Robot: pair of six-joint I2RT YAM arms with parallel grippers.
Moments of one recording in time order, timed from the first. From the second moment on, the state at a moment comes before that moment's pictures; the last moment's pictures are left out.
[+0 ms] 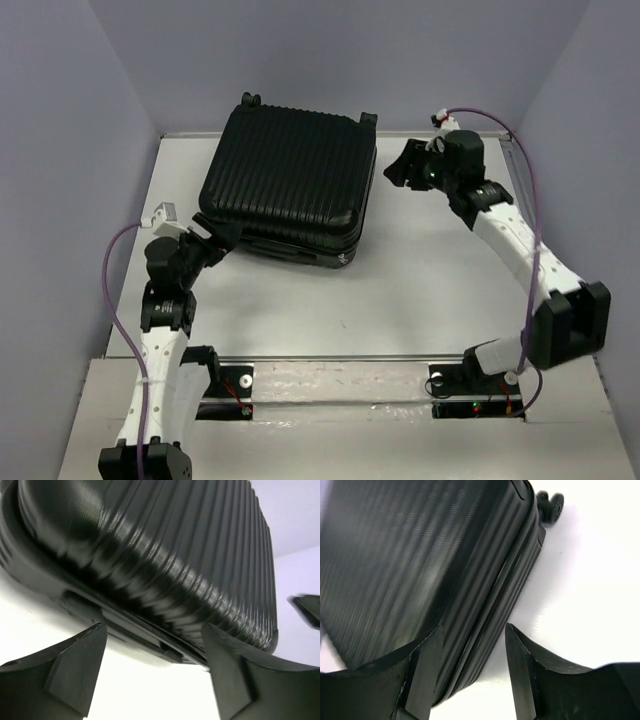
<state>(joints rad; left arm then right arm) 0.06 0.62 0.43 -0.06 0.30 -0.80 0.30 1.49 1.29 -0.24 -0.22 0.41</state>
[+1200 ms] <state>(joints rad) 0.16 1.55 1.02 0.11 0.40 -0.57 0.46 1.45 1.15 -0.09 -0.15 0.55</state>
